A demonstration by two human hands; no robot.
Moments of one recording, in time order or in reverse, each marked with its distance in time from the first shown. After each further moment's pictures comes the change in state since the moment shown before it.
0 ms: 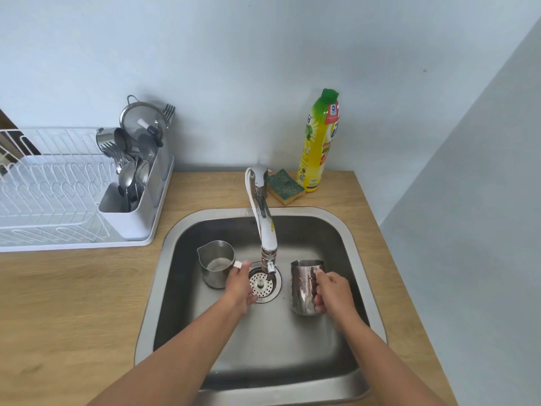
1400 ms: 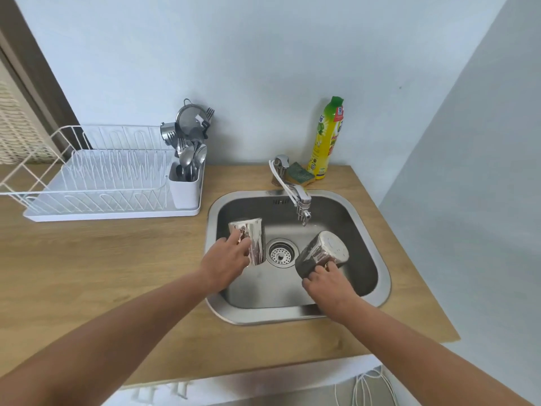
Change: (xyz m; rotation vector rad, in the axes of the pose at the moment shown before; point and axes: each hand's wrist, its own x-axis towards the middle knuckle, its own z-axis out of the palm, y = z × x) left_hand -0.106 0.027 -0.168 2.020 0.131 1.554; right_hand -0.150 0.025 0.046 -1.881 -0.067 -0.954
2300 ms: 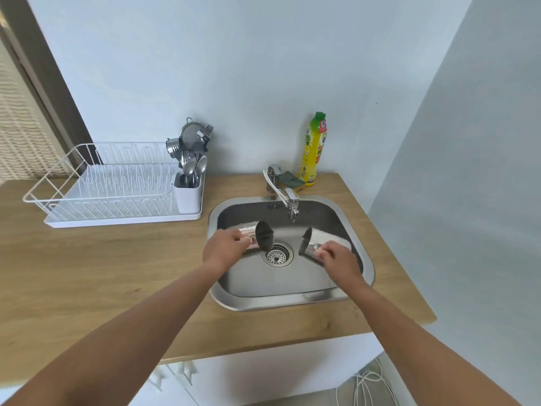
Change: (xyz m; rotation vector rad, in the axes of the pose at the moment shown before) left_hand -0.005 0.018 -0.062 -1.096 -0.002 -0.841; right_hand -0.040 0.023 -0.036 1.215 0.365 0.711
